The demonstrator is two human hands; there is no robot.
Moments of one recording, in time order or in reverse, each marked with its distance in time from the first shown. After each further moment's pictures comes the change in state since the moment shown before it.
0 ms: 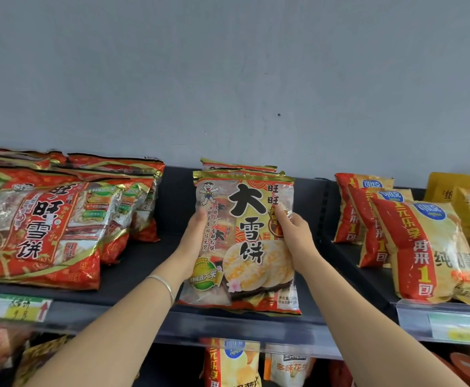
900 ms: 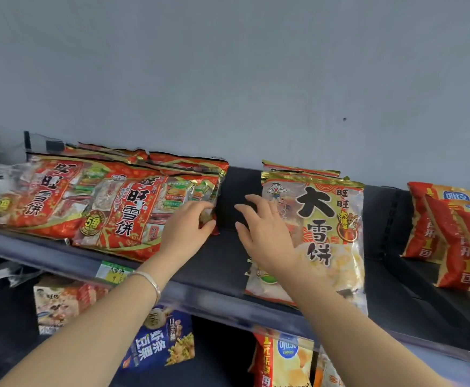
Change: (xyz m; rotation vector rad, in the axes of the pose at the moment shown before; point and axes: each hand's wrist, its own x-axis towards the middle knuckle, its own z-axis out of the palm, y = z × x) left_hand -0.061 0.038 -0.111 1.135 0.470 0.509; right_hand -0.075 -0.018 0.135 -0.859 -0.029 -1.128
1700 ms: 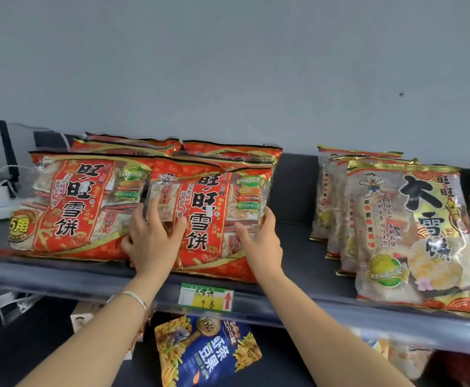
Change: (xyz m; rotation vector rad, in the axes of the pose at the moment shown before) left_hand 0.027 -0.226 -0.048 0.027 0.100 -0.337; right_hand 0.057 -0.147 0.153 0.507 -0.132 0.944
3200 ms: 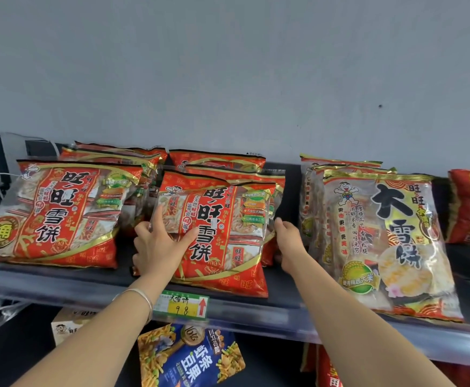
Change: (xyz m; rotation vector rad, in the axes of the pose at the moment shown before) left_hand -0.015 0.041 0.020 -0.024 -0.159 -0.122; right_hand 0.066 0.041 -0.070 0.411 -0.043 0.392
